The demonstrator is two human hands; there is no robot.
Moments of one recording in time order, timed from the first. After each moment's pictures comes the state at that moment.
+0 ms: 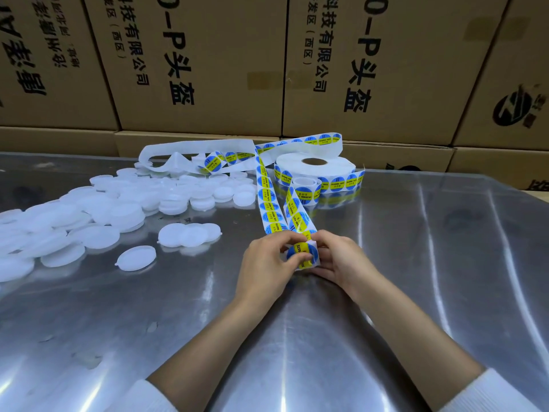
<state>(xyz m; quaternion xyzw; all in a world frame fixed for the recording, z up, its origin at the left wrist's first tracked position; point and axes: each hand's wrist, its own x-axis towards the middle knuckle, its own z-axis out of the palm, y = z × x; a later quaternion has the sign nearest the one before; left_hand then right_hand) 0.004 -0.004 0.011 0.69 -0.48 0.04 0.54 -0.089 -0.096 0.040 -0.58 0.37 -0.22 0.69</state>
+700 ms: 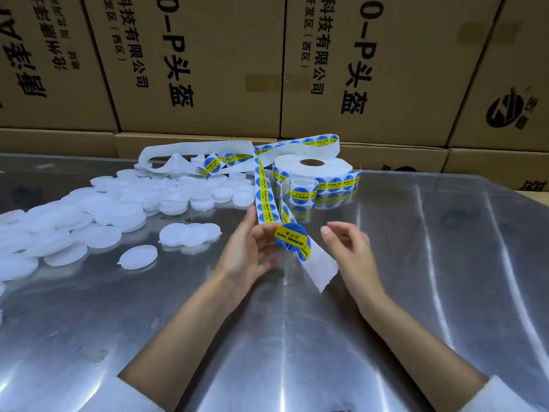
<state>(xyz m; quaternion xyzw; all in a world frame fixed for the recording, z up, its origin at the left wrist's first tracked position) 0.016 0.020 0.045 0.53 -0.26 -0.41 0.70 -0.113 -0.088 0.026 -0.68 0.34 -0.42 0.50</state>
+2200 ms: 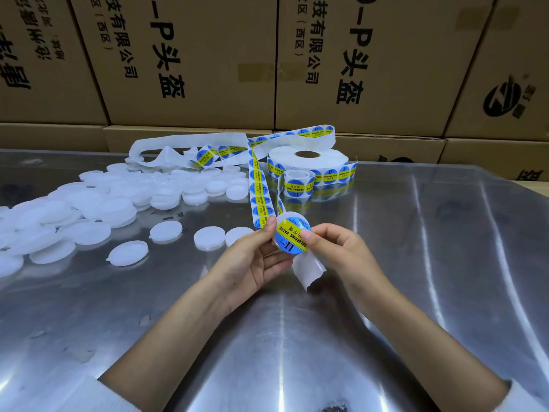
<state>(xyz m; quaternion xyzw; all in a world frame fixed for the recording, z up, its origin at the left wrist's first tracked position) 0.003 0.025 0.042 0.46 -0.25 -0.50 0.69 -0.124 -0.074 0.040 -0.67 0.23 -0.32 0.62</state>
